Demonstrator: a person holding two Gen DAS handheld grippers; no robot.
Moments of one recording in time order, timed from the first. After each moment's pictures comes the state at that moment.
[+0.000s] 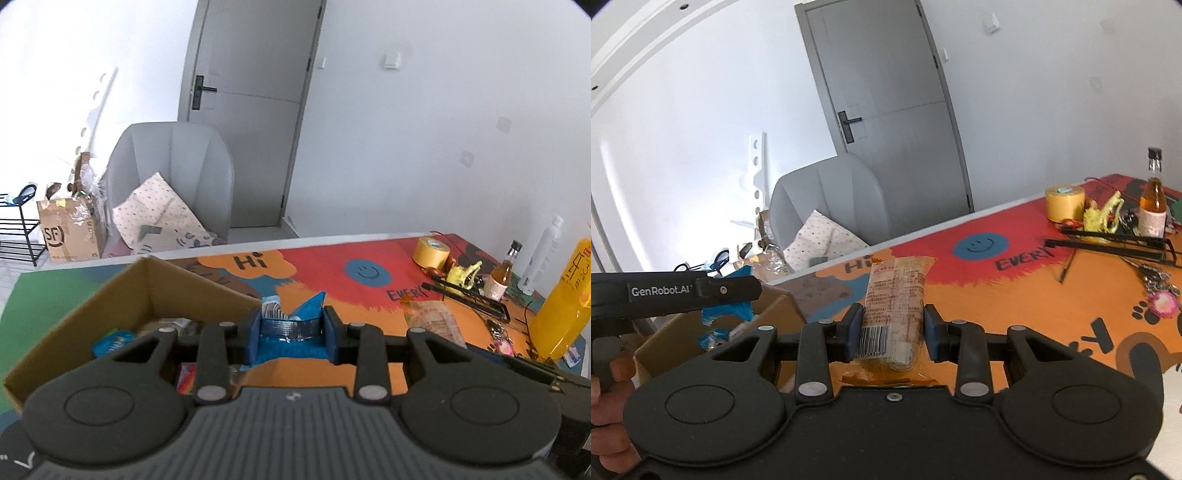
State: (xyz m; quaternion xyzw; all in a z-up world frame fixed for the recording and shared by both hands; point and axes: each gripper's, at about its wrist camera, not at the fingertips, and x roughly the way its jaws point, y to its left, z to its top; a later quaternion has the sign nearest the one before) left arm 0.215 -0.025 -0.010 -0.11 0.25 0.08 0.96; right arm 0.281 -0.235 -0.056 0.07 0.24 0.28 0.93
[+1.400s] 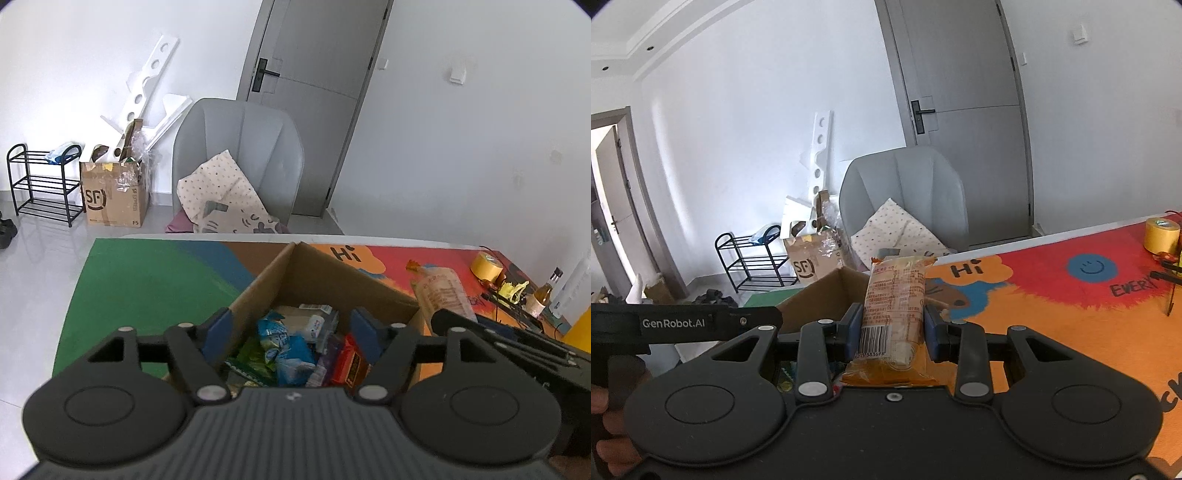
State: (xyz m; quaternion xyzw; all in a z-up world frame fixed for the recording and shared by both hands) left arm 0.164 0.097 -0.018 -0.16 0.27 0.13 0.94; right arm 0.251 -0.120 -0.031 0.02 0.23 0.36 0.90
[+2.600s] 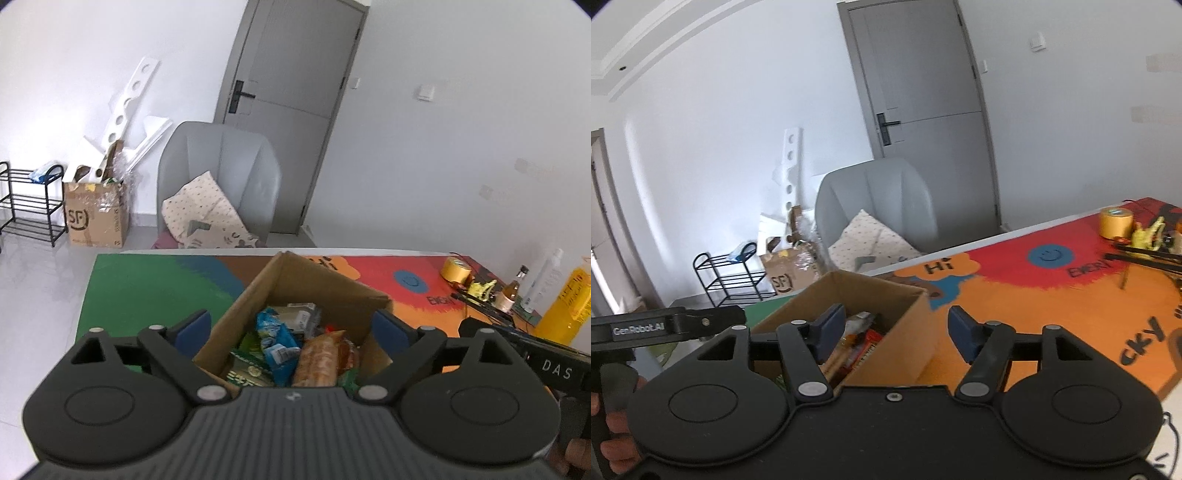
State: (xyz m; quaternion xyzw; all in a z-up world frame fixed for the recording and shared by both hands) left arm 0.110 0.094 -0.002 -0.15 0.23 0.08 0.96; right arm 0.200 -0.151 -0.014 0.05 0.22 0.29 0.93
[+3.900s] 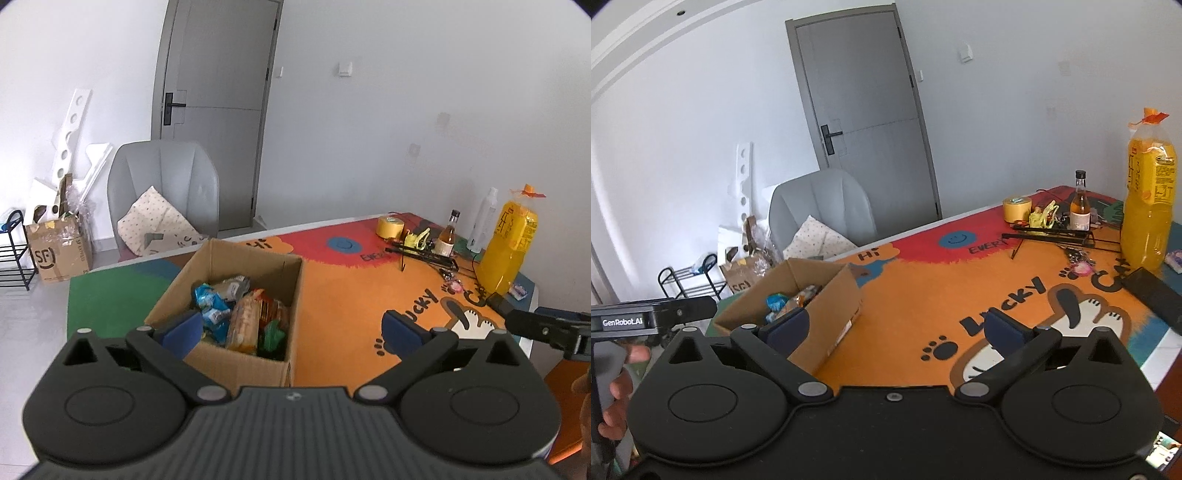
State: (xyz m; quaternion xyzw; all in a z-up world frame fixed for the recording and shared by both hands) left arm 0.043 0.026 0.027 -0.07 0.25 0.00 0.97; right arm 0.111 -0.254 0.005 0.06 0.24 0.21 0.95
